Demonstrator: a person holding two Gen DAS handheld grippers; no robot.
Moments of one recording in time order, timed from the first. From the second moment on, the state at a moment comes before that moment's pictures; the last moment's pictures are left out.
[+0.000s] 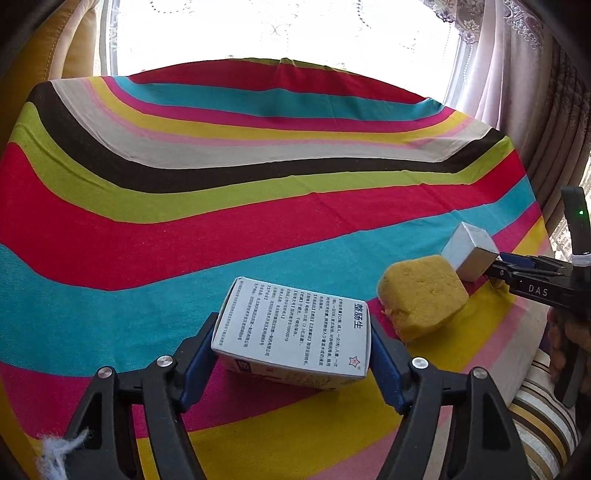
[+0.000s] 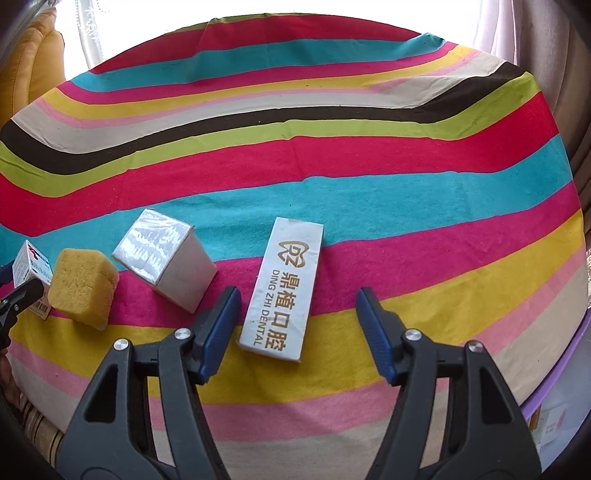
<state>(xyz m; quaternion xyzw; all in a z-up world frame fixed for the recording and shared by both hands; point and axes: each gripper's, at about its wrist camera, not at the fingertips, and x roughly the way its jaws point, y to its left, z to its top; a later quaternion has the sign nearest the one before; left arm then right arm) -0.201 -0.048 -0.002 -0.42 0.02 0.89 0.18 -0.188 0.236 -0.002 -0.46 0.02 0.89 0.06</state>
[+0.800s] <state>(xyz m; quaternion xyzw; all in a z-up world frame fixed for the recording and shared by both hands) -0.138 -0.032 0.037 -0.37 -0.01 0.92 0.15 -0.154 0.239 0.015 -0.44 0.01 0.90 0.05</state>
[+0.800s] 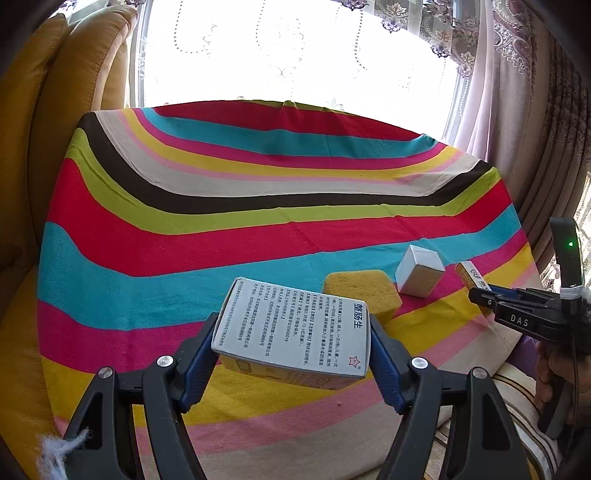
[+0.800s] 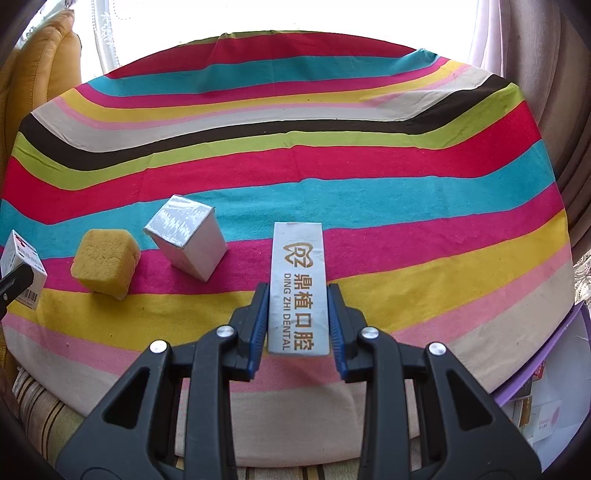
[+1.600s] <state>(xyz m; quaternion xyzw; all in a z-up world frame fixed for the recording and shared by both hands) -0.078 0.079 0.049 -0.37 0.01 0.89 0.27 -0.060 0.296 0.040 -0.43 0.03 0.90 0.08</state>
